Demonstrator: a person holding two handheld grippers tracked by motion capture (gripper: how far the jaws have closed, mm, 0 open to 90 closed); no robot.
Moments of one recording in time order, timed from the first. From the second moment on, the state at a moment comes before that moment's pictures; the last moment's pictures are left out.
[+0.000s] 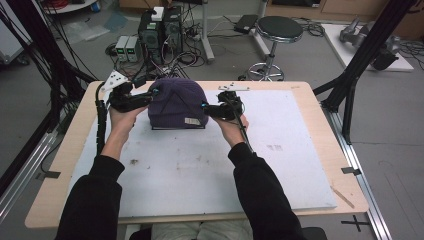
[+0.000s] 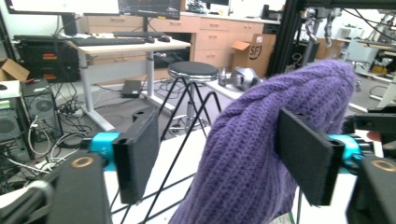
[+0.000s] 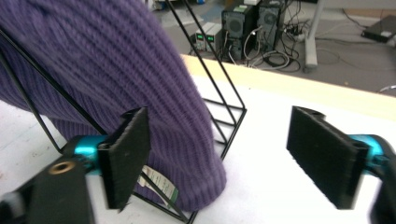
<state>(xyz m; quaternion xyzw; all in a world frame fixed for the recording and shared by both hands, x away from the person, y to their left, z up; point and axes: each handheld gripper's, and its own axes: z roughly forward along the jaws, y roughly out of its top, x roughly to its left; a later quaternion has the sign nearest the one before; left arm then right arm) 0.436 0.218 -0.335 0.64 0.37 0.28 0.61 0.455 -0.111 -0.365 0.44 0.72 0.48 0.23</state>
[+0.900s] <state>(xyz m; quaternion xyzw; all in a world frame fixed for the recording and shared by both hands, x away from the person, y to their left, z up) 0.388 0.243 -0.313 0.56 0.36 0.37 0.65 0.408 -0.234 -0.308 0.47 0.57 0.57 0.37</state>
